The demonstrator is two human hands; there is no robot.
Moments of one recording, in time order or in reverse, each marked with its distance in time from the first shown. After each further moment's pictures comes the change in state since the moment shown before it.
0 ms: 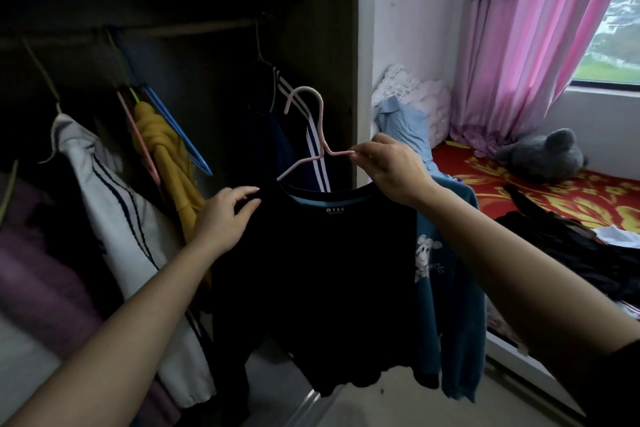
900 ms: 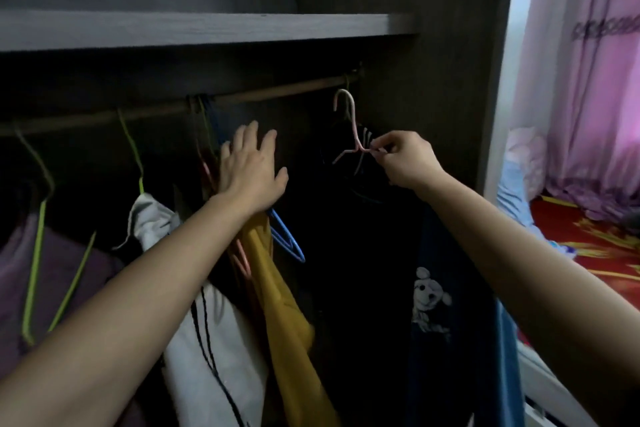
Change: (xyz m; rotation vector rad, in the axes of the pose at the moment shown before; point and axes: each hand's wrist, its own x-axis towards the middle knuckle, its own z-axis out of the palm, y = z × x) left_hand 0.174 0.012 -0.139 0.916 0.353 0.039; right_hand 0.237 -0.032 0.089 0.392 -0.037 0.368
